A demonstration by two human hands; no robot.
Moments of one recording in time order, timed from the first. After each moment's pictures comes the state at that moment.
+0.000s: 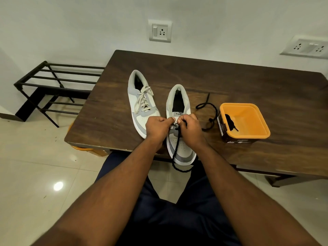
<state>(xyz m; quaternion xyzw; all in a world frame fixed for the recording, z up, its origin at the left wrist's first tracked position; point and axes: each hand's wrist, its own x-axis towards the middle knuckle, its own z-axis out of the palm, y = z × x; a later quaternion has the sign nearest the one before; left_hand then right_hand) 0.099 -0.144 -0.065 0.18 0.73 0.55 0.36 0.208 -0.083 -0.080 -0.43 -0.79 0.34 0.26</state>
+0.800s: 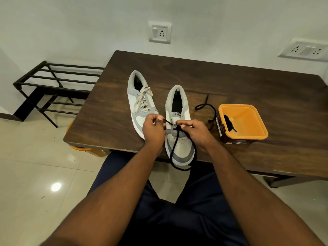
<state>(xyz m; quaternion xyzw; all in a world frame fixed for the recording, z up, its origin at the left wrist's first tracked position) 0.109 -0.154 -0.069 0.14 0.67 0.67 0.30 0.230 -0.073 -0.070 -0.43 -0.66 0.58 0.21</state>
